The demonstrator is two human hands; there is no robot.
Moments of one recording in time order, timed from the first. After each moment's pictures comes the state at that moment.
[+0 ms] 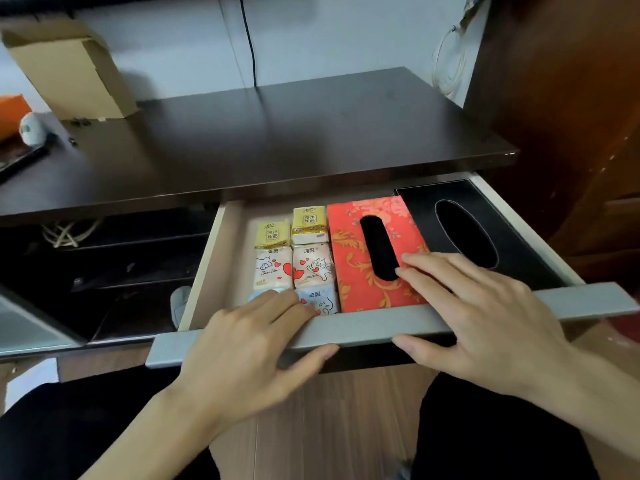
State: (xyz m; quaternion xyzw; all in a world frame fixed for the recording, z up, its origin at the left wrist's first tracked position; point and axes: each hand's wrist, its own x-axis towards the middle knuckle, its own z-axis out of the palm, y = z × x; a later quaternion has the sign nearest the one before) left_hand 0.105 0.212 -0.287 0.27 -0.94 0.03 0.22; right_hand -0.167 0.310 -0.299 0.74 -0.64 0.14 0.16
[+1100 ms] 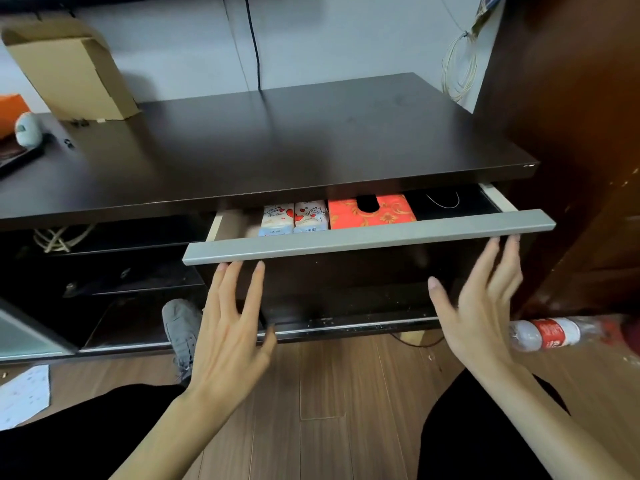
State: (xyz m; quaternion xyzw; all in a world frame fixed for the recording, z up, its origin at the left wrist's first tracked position) left_hand 0.112 0.135 -0.385 0.47 -0.85 0.06 0.22; right_hand -0.211 0.228 -0.413 0.46 -0.78 0.39 0.15
